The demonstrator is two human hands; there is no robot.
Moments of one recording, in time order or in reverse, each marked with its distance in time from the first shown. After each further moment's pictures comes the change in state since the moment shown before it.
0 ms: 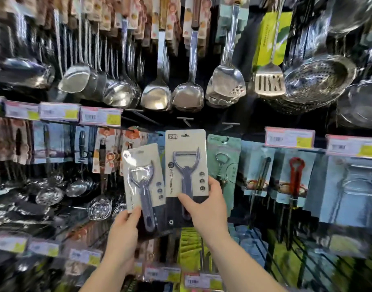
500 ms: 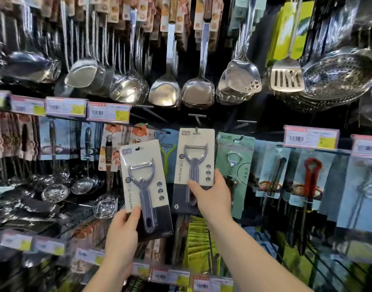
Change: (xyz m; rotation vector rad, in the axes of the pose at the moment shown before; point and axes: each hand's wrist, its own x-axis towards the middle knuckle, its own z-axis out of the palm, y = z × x) left_hand 0.012 -0.003 -0.019 0.099 0.084 0.112; right_hand 0.032 -0.009 0.020 -0.102 0.033 0.024
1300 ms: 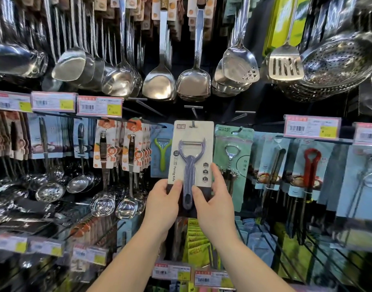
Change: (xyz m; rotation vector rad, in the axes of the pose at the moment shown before) left_hand -0.007 0.041 0.075 0.184 -0.225 0.217; right_hand -0.027 0.024 -0.003 0.070 -0.019 -0.118
